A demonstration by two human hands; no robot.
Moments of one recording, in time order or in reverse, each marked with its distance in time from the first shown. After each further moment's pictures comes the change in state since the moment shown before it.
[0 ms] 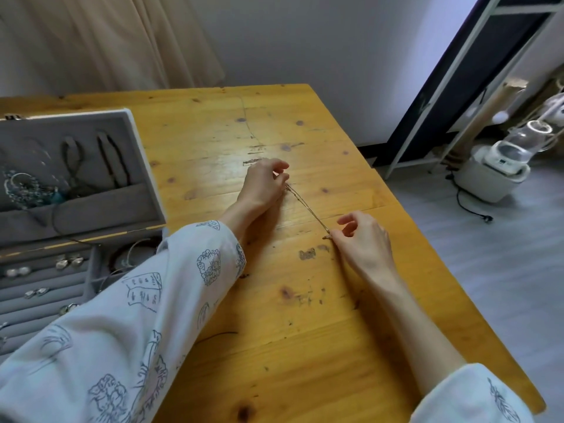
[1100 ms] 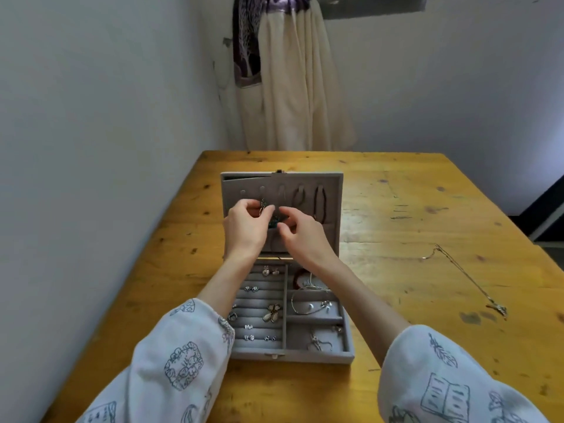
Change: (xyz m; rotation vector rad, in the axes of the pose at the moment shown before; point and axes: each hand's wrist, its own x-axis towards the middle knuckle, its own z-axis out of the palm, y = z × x) left_hand -0.128 -0.091 -0.232 -0.100 0.647 -0.419; right_hand -0.061 -0.270 0.135 0.340 -0.366 -0.558
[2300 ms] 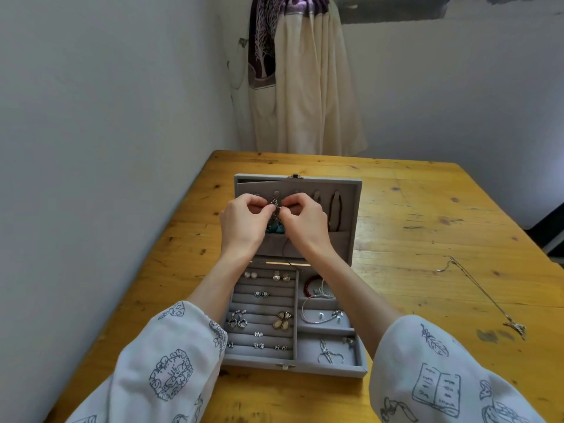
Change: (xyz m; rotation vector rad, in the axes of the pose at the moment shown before) left_hand 0.011 0.002 -0.026 0.034 0.002 0.064; right_hand 0.027 -0.023 0.015 0.235 0.169 0.094
